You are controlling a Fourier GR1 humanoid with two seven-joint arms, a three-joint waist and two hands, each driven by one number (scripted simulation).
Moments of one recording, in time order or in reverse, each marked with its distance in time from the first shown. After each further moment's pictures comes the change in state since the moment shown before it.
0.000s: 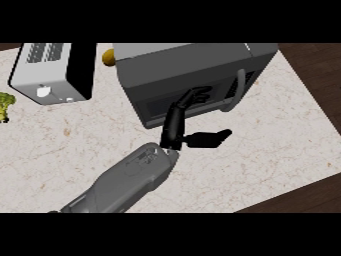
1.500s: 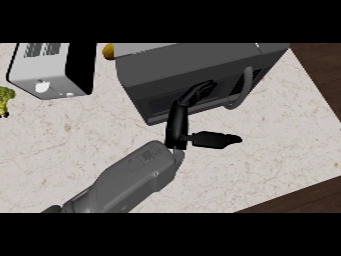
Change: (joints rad) left arm -0.045 0.000 -0.047 -0.017 0.223 0.045 -0.154; right arm -0.121 0.034 -0.003 0.105 -0.019 0.009 -0.019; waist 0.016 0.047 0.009
